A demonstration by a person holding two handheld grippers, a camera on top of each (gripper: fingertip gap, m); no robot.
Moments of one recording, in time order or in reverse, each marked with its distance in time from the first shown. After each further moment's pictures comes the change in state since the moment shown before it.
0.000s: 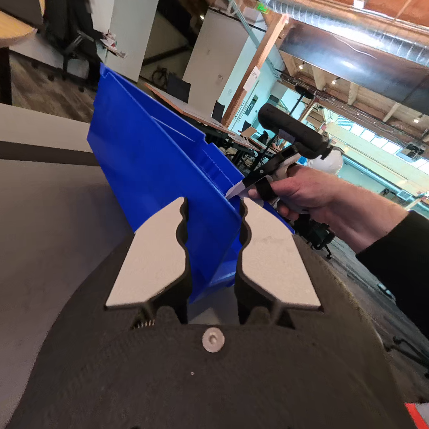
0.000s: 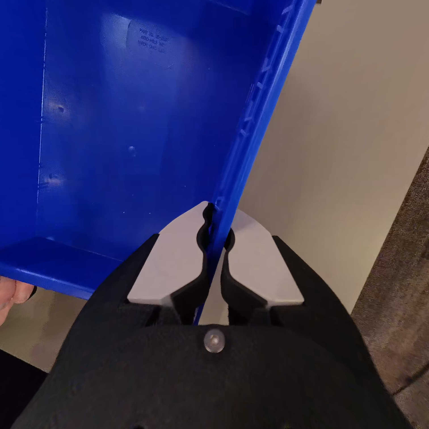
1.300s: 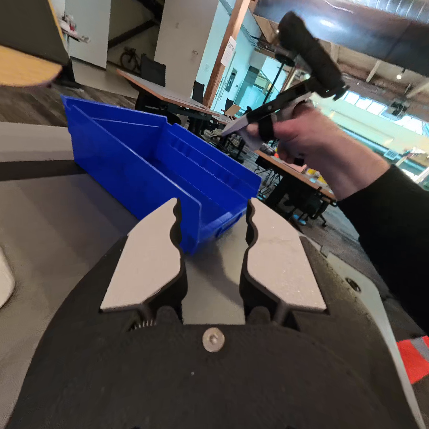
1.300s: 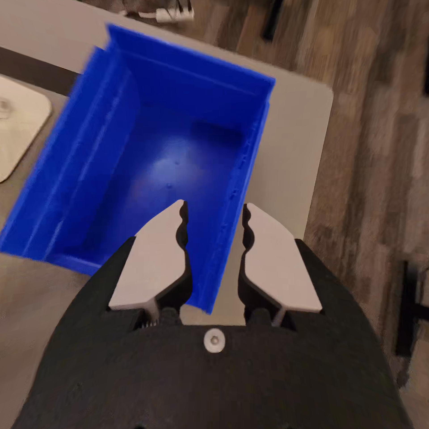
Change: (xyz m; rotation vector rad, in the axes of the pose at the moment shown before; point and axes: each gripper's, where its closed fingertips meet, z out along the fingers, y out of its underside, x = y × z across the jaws) left arm -0.018 -0.011 -0.024 -0.087 0.103 0.103; right arm -0.007 -0.082 -0.064 0.321 0.209 -0.217
